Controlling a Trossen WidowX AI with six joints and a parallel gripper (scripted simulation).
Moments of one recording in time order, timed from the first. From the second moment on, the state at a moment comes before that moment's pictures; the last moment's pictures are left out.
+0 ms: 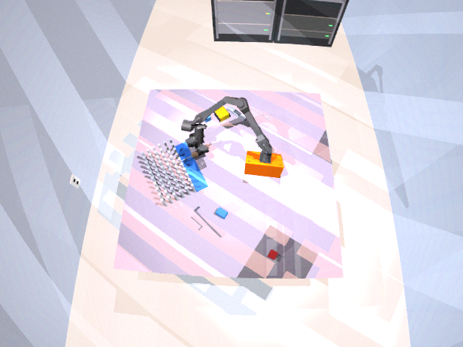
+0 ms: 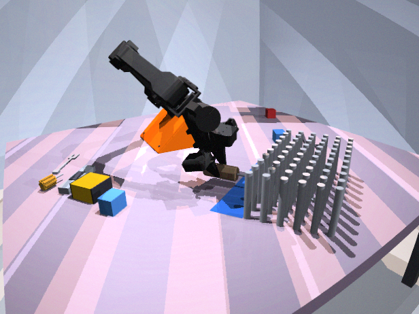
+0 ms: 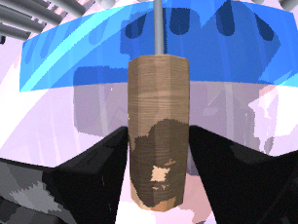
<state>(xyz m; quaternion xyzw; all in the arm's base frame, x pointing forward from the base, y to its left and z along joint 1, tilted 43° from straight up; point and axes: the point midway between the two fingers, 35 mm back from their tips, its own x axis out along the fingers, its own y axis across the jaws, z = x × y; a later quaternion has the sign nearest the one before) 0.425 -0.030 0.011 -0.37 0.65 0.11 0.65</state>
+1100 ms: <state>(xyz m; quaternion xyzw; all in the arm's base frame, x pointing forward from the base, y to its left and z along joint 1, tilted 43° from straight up) 0.440 -0.021 0.004 -0.37 0.65 0.11 0.65</state>
